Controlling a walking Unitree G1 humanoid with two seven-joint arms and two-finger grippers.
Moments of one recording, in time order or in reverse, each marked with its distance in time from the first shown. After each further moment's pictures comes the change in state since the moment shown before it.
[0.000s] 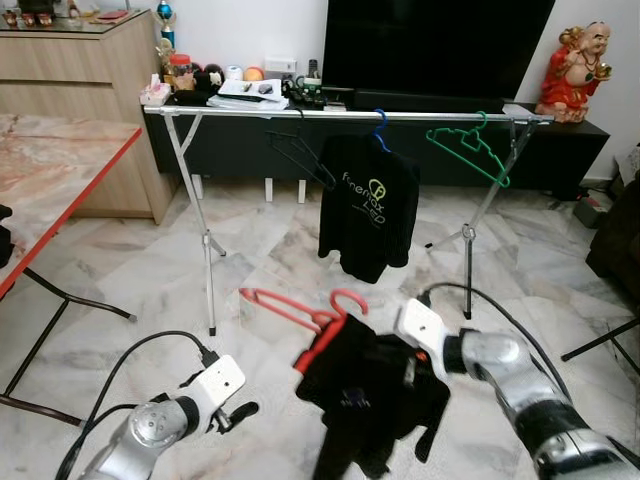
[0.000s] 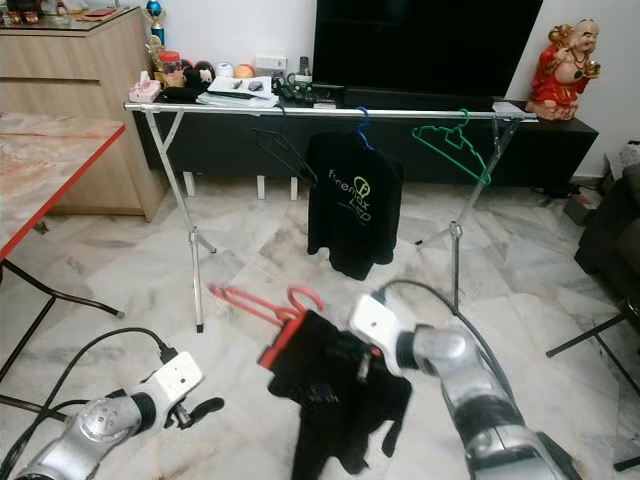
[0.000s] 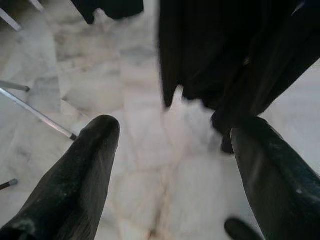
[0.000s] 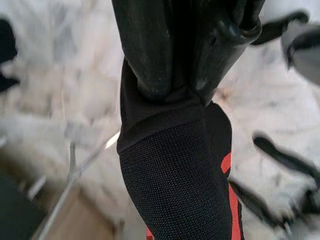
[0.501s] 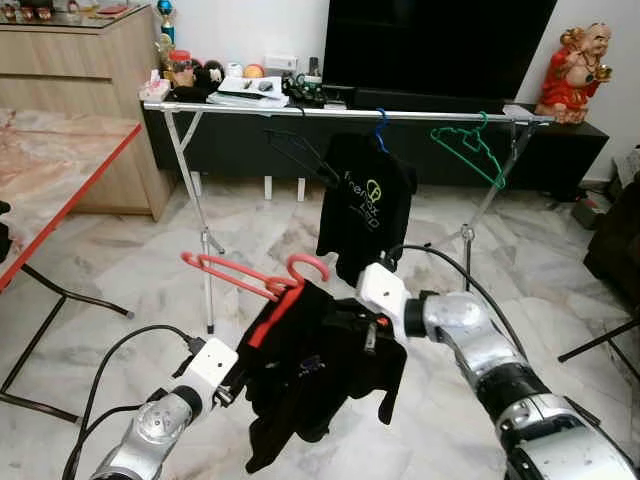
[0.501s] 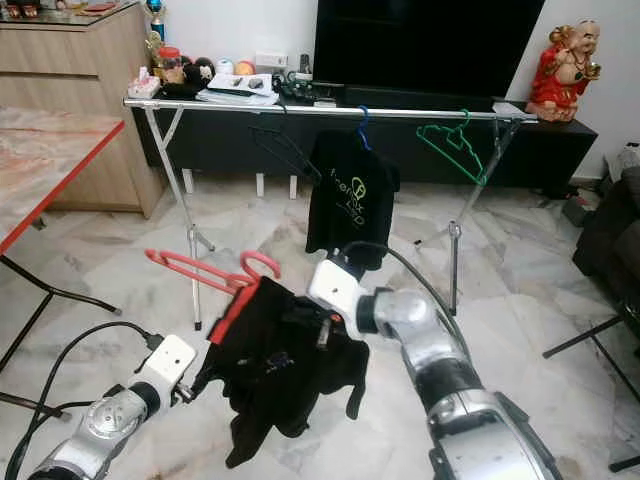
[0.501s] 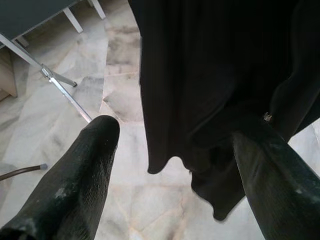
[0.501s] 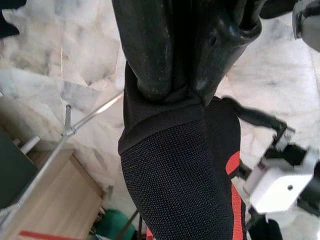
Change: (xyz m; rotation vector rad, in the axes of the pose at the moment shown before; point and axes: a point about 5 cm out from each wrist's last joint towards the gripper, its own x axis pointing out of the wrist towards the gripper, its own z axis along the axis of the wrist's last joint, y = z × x) left arm 0.004 0.012 -0.005 -0.094 -0.051 0.233; right arm 0.027 -0.003 0.046 -0.076 -0.096 0.056
